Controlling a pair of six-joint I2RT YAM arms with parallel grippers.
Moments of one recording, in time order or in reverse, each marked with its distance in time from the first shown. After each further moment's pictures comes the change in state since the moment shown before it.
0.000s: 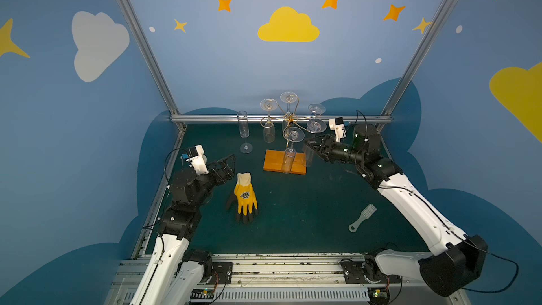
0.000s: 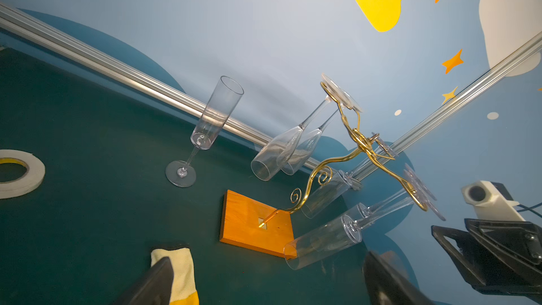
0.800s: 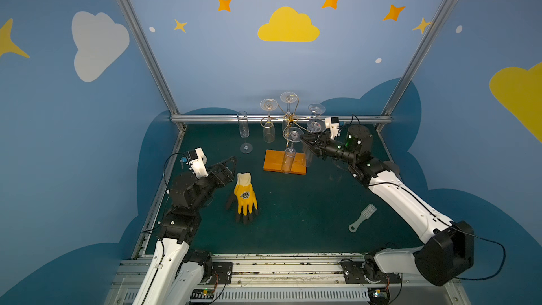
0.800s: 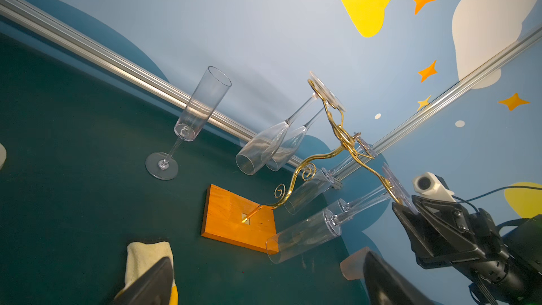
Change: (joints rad) left arm 0.000 -0.037 -0.040 0.032 0.048 -0.063; right arm 0.017 0.075 -0.055 0.239 0.024 0.176
